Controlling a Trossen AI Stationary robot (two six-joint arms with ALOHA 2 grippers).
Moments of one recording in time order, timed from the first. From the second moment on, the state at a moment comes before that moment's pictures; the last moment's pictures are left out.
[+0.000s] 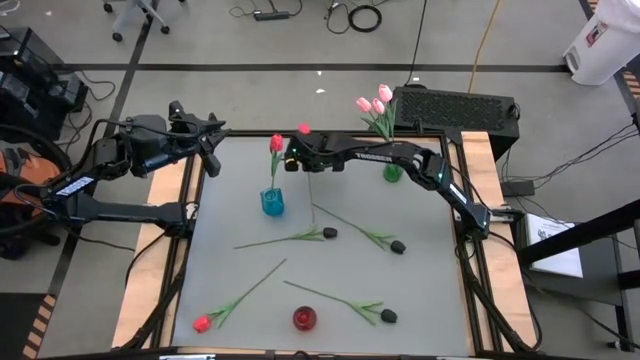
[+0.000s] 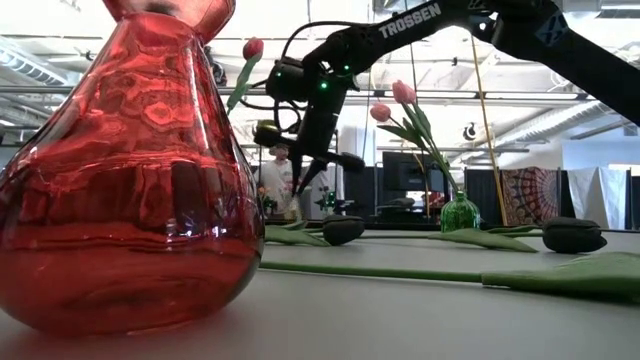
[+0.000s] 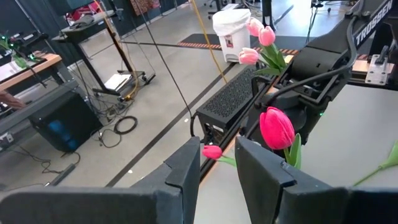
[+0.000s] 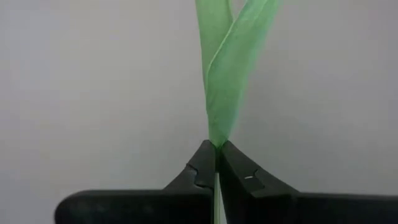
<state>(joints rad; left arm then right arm) 0.27 0.81 1.27 -0.78 -0.42 0.11 -0.33 2.34 2.08 -0.86 0.17 1.14</state>
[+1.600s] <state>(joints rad) 0.27 0.81 1.27 -0.76 -0.41 -0.04 -0.25 1.73 2.09 -1.10 0.42 0.60</state>
